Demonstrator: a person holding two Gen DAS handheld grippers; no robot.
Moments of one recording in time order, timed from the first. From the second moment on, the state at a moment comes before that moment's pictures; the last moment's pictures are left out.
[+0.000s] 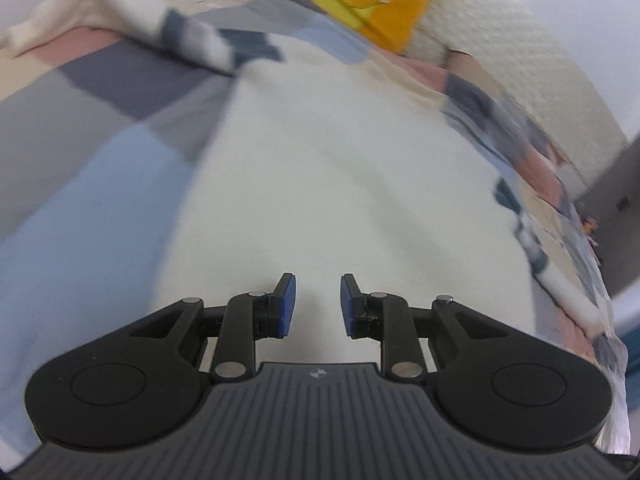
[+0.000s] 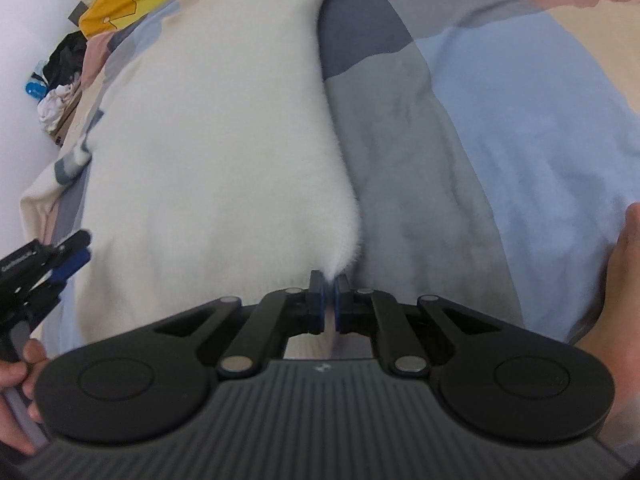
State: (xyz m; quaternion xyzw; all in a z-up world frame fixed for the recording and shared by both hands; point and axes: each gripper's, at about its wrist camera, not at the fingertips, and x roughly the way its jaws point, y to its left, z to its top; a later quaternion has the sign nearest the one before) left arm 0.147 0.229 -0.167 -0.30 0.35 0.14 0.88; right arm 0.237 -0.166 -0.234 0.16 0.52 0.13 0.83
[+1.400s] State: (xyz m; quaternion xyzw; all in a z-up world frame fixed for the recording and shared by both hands) left arm 0.127 0.297 -0.168 -0.35 0.44 0.08 0.82; right arm 0.230 -0.174 -0.218 0.24 0.49 0.22 0.80
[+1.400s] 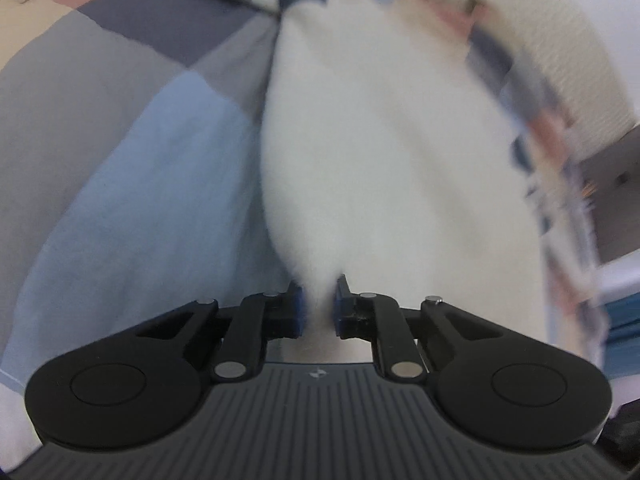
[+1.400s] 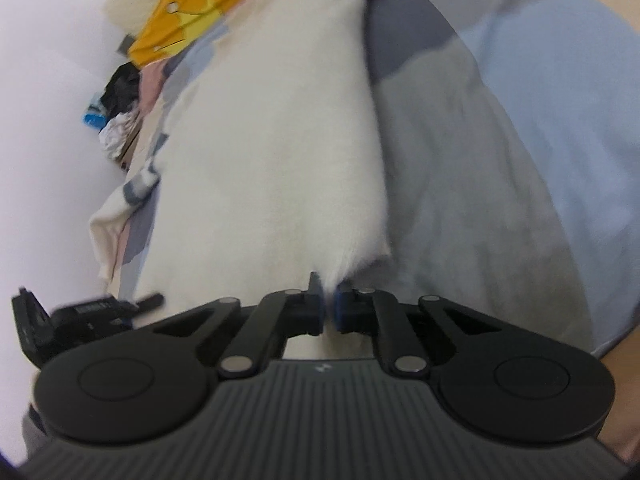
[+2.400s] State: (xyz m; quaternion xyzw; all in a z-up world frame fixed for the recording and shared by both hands) left arm 0.121 0.291 -0.123 -0.23 0.49 0.09 0.84; right arm 0.218 -0.175 -0.193 0.16 0.55 0.23 0.79
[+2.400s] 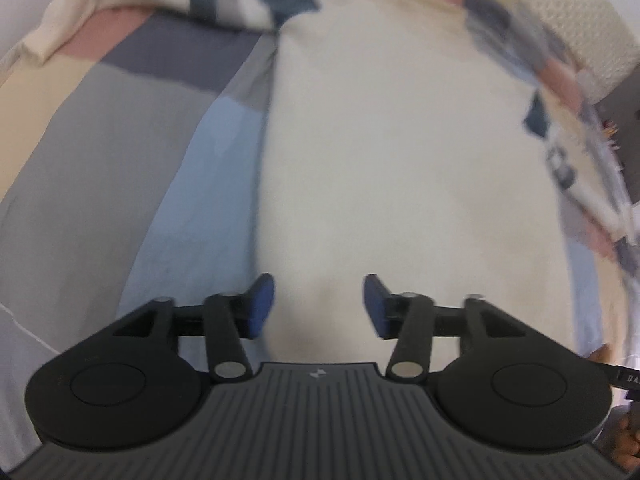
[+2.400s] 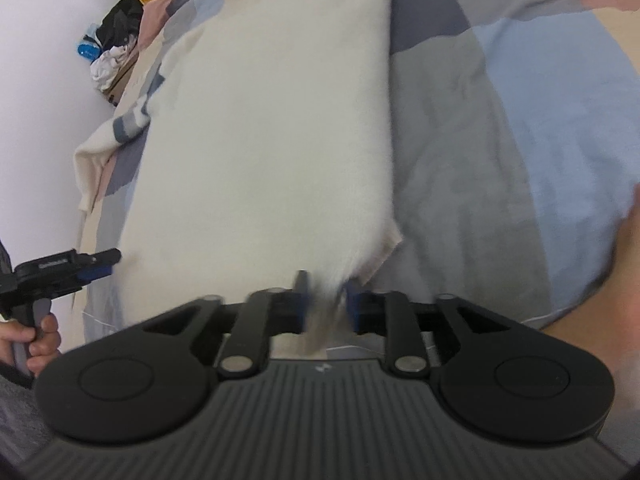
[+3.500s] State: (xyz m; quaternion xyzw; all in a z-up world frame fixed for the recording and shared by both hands) left arm 0.258 0.103 -0.171 -0.11 0.39 0.06 0.91; right arm 0.448 -0.431 -0.256 0.42 0.27 0.03 0.87
